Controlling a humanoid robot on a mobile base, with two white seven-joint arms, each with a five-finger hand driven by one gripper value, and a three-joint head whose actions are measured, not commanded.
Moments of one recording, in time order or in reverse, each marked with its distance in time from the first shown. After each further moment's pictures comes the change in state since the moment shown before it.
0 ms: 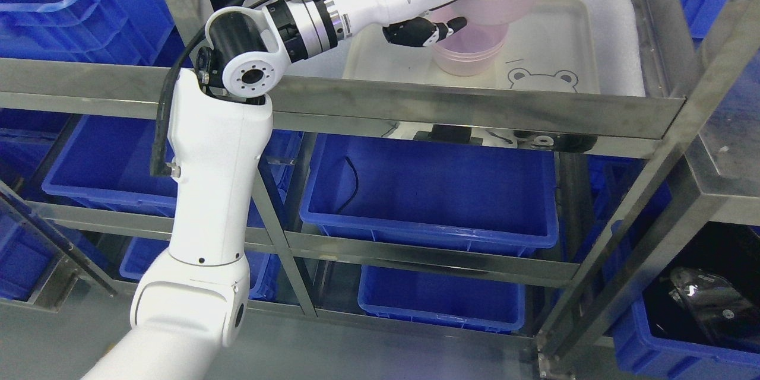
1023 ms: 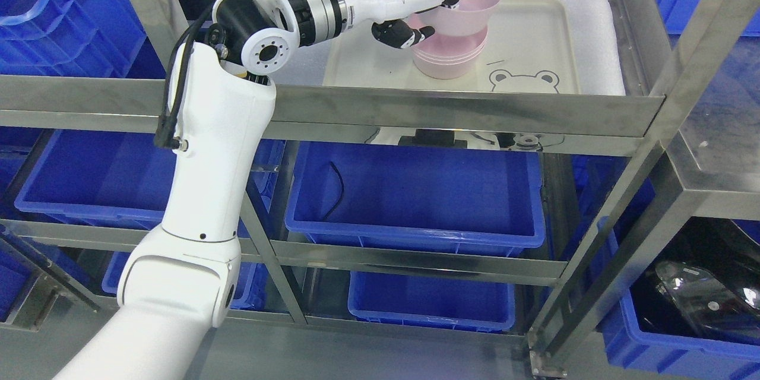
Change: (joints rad) left arm -0.077 0.016 -0.090 0.164 -0.153 0.040 -0.022; right arm 0.000 0.000 0.000 0.000 0.000 0.000 0.003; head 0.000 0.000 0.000
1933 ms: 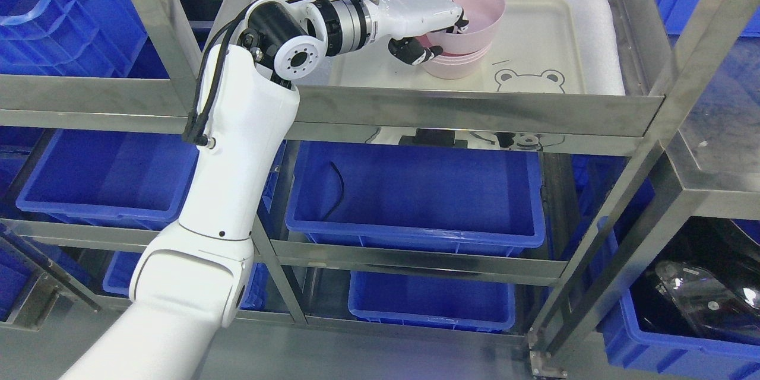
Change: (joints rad) left arm -0.010 -0.031 -0.038 0.077 -0.059 0.008 -0.015; right arm 0.000 0.000 0.000 0.000 0.000 0.000 0.000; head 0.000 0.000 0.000
